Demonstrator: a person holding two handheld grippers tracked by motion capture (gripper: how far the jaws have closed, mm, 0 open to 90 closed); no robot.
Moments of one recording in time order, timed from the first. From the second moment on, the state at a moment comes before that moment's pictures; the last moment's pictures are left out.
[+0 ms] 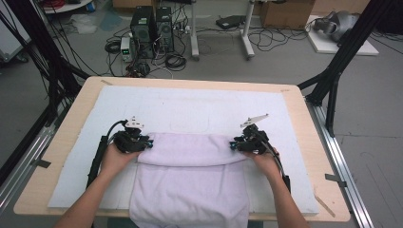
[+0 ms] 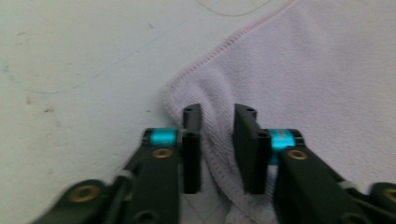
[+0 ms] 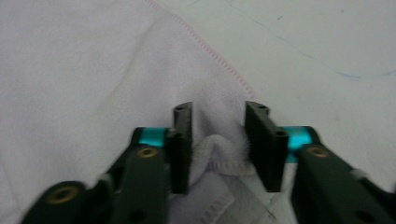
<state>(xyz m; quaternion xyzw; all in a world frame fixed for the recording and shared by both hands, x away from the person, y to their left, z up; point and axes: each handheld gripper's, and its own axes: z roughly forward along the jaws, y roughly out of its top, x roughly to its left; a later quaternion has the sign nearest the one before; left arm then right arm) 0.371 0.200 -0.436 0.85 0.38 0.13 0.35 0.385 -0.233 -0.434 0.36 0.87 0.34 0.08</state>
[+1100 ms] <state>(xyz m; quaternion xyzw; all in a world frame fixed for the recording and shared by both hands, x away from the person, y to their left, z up) 0.232 0.225 -0.396 0.82 0.28 0.17 0.46 0.246 -0.267 -0.376 0.23 0.86 0.46 0.08</state>
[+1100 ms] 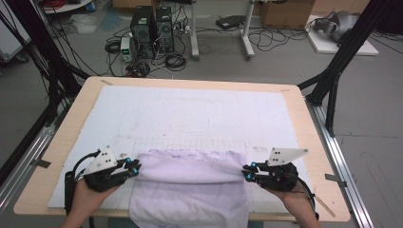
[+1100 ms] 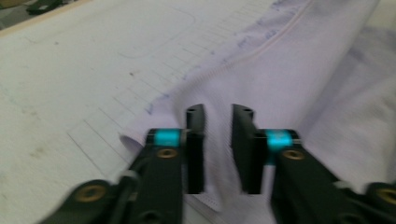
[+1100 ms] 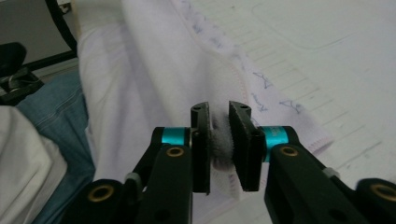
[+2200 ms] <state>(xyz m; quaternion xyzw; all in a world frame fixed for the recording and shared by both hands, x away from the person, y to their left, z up) 0.211 0.222 -0.405 0.86 0.25 0.10 0.44 0.240 -0.246 -0.403 0.19 0.89 0.41 0.01</state>
